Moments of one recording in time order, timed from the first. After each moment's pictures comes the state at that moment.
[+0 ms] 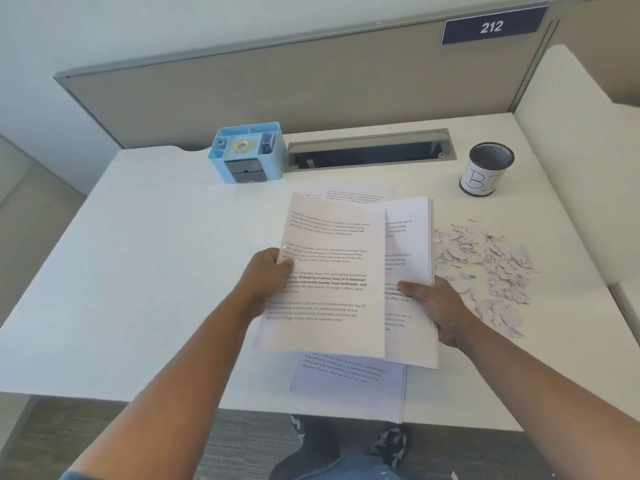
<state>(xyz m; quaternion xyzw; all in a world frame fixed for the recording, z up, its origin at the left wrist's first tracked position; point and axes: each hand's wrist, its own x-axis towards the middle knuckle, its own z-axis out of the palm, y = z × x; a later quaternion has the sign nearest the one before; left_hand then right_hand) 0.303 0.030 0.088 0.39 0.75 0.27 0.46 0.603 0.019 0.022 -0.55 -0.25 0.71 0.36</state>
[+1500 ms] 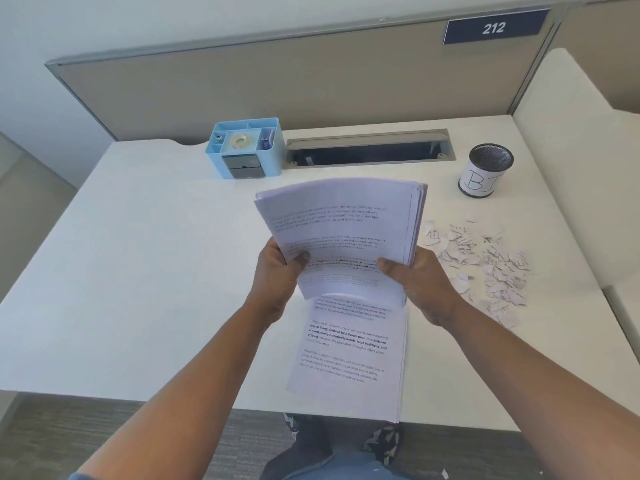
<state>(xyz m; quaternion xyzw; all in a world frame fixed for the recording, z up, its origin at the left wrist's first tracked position) 0.322 0.022 0.070 0.39 0.57 0.50 0.52 0.573 0.035 0.063 -0.51 -0.46 0.61 0.39</state>
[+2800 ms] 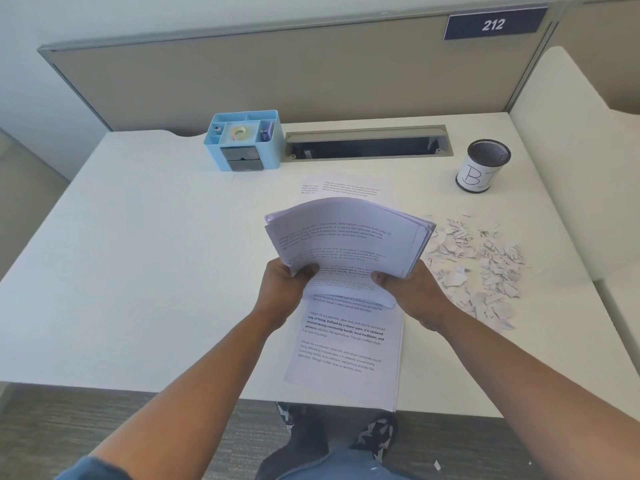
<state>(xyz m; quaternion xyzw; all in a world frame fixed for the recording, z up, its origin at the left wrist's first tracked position) 0.327 -0.005 0.050 0.43 0.64 0.44 0.47 0.569 0.014 0.043 -0.54 -0.51 0.58 0.33</state>
